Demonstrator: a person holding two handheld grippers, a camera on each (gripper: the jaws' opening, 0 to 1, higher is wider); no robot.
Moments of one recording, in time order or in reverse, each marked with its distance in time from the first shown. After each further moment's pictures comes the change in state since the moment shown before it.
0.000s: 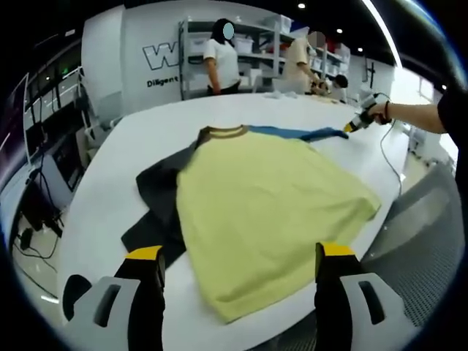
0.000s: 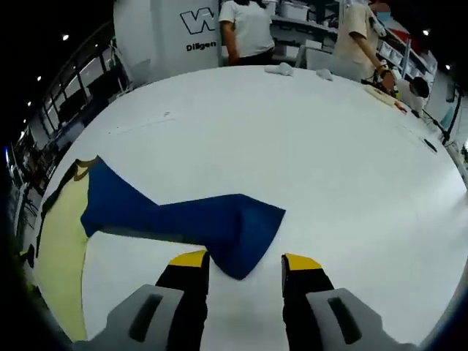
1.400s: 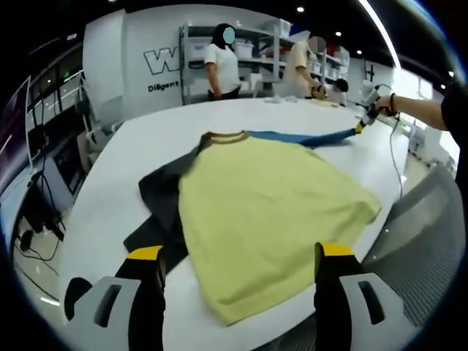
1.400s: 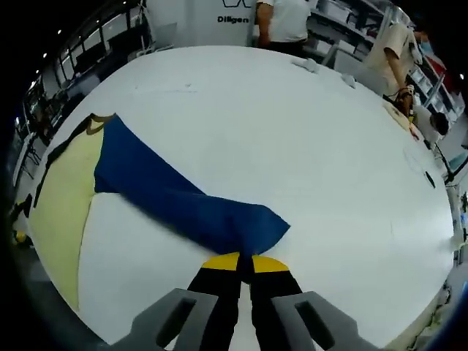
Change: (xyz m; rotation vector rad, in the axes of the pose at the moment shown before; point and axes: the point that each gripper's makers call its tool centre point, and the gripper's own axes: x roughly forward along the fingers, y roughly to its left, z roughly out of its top) left arm -0.003 -0.001 0.007 0.004 -0.029 0.004; right arm -0.054 0.005 -0.020 -0.238 0.189 -0.015
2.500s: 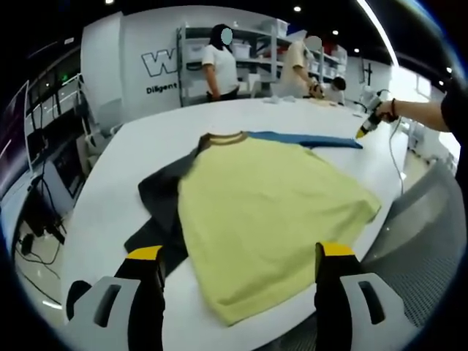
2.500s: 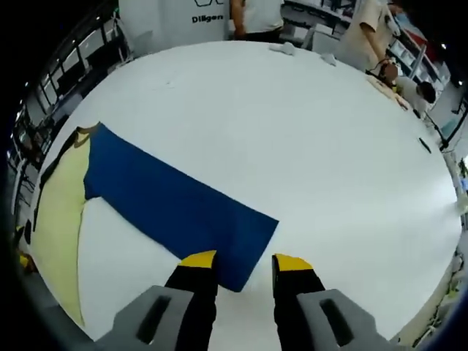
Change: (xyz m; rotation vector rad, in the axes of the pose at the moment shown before) left arm -0.002 0.000 0.001 0.017 -0.004 -0.001; right arm 0.025 -0.043 0.003 0.193 -0.066 -0.040
